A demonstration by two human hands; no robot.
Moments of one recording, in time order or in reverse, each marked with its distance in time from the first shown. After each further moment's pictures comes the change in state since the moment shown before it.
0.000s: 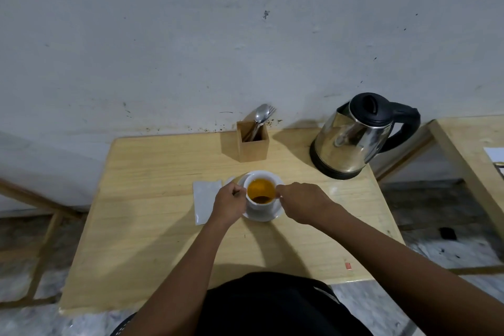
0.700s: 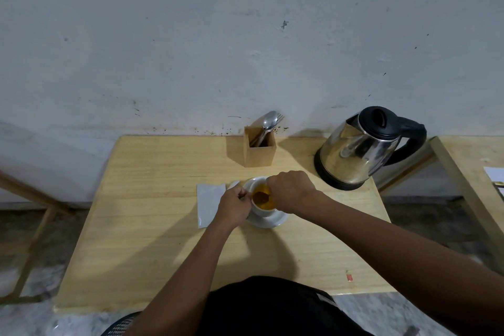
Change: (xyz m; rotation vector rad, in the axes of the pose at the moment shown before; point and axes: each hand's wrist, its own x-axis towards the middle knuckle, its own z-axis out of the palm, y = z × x) left_hand 0.006 -0.001 -0.004 -0.015 -0.050 -0.013; right_hand 0.033 -0.033 -0.037 -0.270 0.026 -0.025
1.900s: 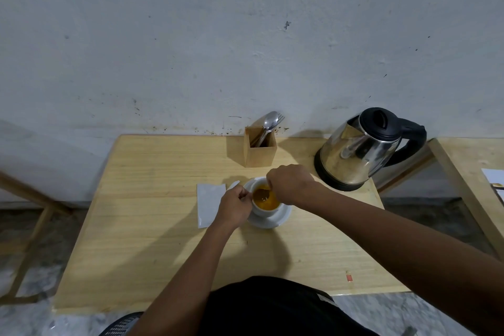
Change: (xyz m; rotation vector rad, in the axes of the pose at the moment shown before) left_hand 0.002 -0.003 0.001 0.019 0.010 0.034; right_hand 0.011 0.004 -0.013 -0.007 -0.038 -0.012
